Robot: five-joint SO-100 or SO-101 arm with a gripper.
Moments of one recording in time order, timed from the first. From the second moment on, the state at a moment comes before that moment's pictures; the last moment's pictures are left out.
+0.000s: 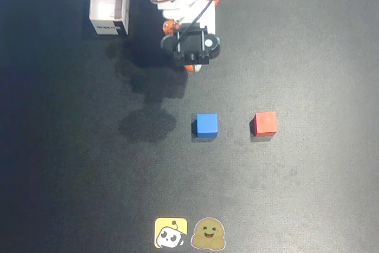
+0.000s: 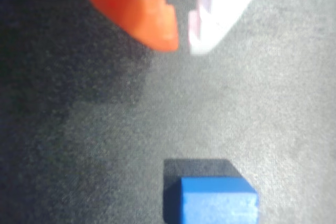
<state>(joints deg) -4.0 176.5 164.4 69.8 87.8</state>
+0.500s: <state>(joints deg) -8.3 144.5 138.3 68.7 86.0</state>
